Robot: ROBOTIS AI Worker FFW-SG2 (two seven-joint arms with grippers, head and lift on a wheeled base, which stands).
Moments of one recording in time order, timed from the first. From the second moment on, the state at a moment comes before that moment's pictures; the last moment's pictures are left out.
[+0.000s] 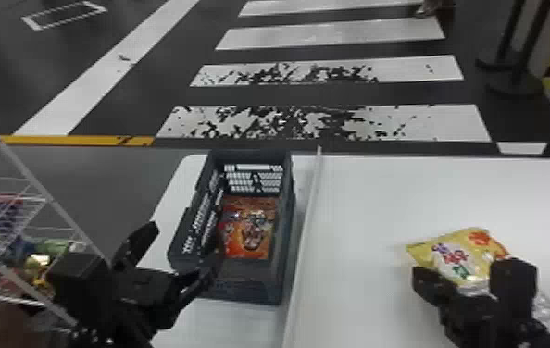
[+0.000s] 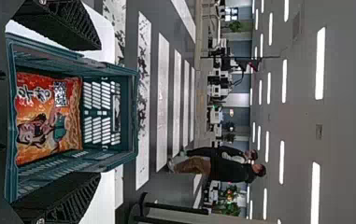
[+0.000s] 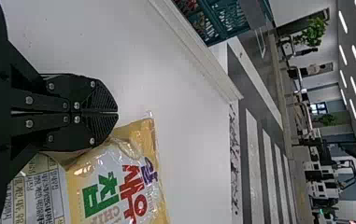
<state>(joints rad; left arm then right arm) 0.75 0.28 0.12 -2.35 0.29 0.17 0.06 0.23 -0.15 0.14 -1.64 -0.17 0.34 0.30</state>
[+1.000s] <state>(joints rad) 0.73 0.27 0.09 -2.31 0.29 0.11 0.05 0.13 -0.14 0.06 -1.56 -0.20 0.37 0.18</state>
